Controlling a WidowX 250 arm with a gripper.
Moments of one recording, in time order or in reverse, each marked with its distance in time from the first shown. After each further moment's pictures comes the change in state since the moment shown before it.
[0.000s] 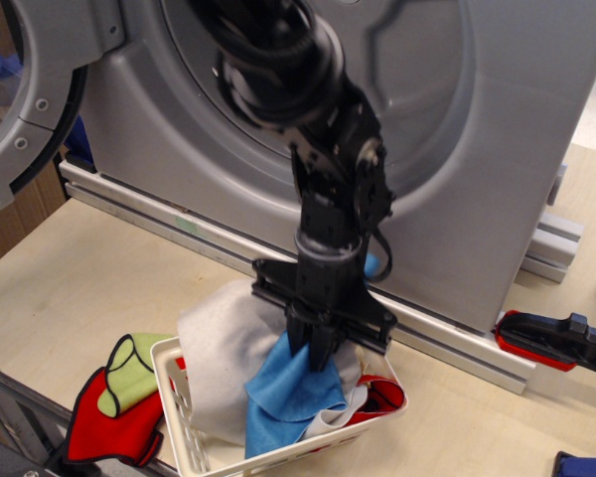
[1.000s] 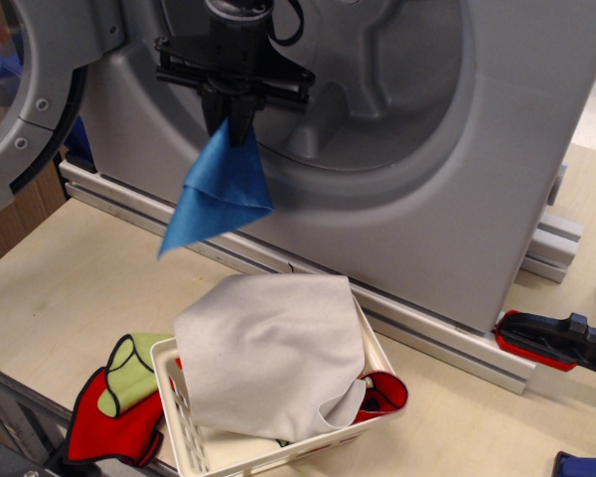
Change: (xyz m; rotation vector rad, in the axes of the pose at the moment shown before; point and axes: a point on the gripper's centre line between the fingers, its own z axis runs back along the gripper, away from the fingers) arm 0.056 0.096 0.124 0.166 -0.253 0.325
